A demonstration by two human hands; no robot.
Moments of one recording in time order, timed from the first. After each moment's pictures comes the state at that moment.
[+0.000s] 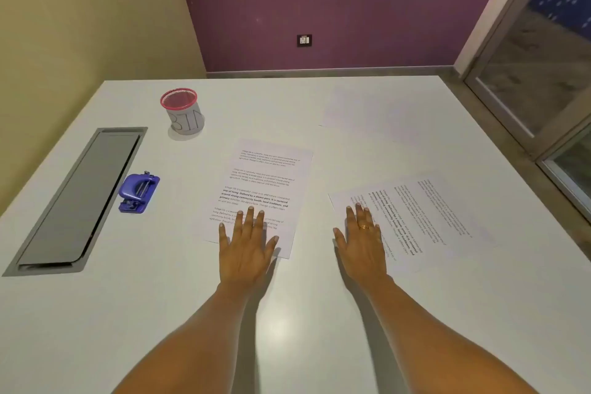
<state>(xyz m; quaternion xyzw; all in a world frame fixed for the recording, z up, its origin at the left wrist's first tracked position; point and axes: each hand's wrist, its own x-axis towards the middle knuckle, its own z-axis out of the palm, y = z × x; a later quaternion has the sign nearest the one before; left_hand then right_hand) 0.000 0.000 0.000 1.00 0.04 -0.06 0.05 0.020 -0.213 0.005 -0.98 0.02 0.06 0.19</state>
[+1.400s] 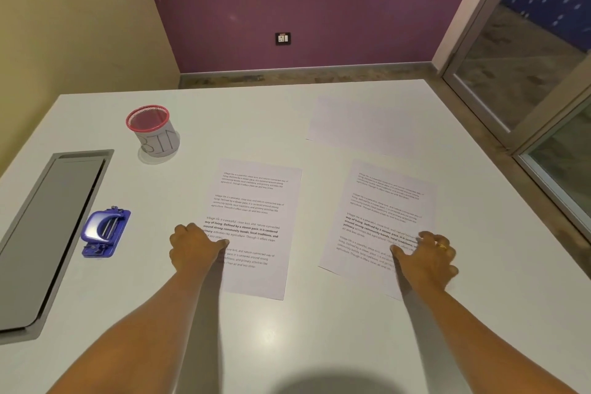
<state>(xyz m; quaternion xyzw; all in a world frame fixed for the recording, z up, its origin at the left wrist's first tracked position) 0.101 0.058 0.021 0.93 0.28 -0.12 0.19 0.063 -0.305 0.005 -0.92 0.35 0.03 0.18</state>
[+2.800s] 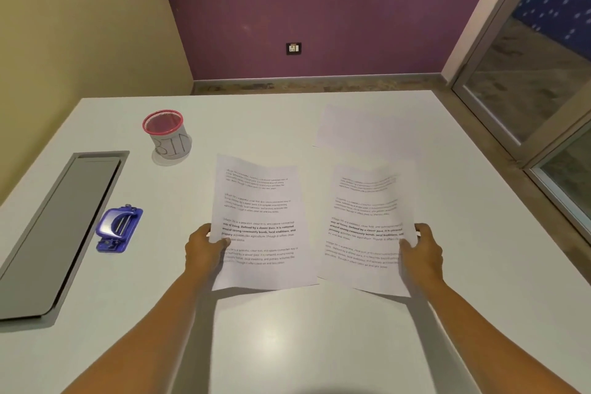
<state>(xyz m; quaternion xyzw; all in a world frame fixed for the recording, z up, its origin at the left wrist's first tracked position) 0.085 0.059 0.025 0.81 0.29 -0.05 0.51 0.074 -0.293 0.034 -0.86 0.31 -0.01 0.40</state>
